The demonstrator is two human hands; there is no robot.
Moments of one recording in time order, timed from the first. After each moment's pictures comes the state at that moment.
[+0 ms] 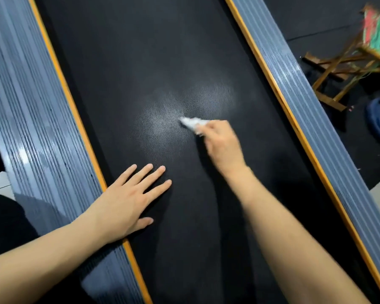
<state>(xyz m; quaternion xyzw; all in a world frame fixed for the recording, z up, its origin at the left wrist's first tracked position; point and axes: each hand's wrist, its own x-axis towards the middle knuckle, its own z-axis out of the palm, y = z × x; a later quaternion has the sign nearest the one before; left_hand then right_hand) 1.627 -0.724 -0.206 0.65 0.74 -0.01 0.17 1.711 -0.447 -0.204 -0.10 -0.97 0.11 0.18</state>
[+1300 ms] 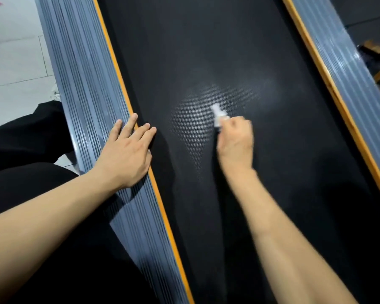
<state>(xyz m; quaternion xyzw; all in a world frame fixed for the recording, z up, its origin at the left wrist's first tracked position) 1.548 -0.754 -0.186 0.45 0.88 -0.05 0.17 1.674 -0.524 -0.231 -0.27 -0.94 0.08 0.21</state>
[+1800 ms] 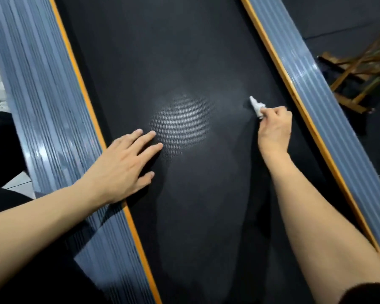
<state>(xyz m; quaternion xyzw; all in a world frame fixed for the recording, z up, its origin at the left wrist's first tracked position) 1.560 -0.711 -0.190 0.58 0.80 -0.01 0.14 1.725 -0.339 -0.237 -0.37 -0.90 0.03 0.22</state>
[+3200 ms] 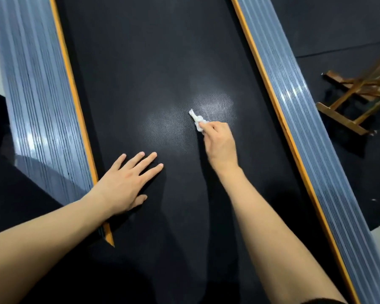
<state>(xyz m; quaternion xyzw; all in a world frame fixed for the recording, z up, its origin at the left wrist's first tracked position) 1.592 -0.672 -0.184 0.54 0.80 -0.12 0.24 1.668 -0.391 -0.227 -0.16 -0.95 0.17 0.20</state>
